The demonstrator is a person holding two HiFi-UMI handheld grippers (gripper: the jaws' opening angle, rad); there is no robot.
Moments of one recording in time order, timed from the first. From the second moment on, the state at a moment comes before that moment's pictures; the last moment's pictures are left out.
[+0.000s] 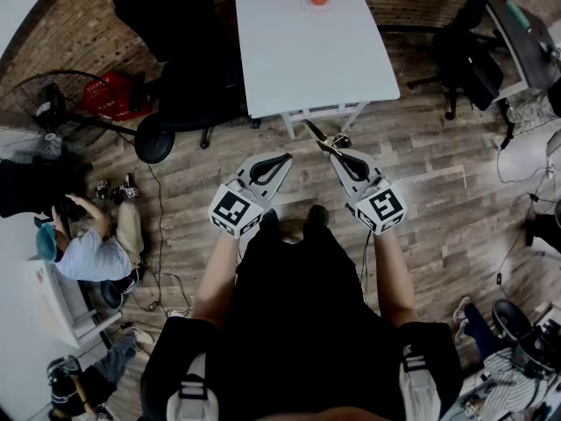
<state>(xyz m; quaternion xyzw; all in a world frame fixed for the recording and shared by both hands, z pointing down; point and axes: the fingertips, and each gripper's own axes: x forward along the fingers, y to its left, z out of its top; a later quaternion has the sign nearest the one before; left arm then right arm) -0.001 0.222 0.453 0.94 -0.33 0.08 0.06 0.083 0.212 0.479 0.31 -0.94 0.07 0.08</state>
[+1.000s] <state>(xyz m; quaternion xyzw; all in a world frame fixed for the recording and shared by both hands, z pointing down) -0.212 0.364 0.460 0.95 -0.29 0.05 0.08 -0.070 0.361 0.468 0.42 -0.90 0.07 0.08</state>
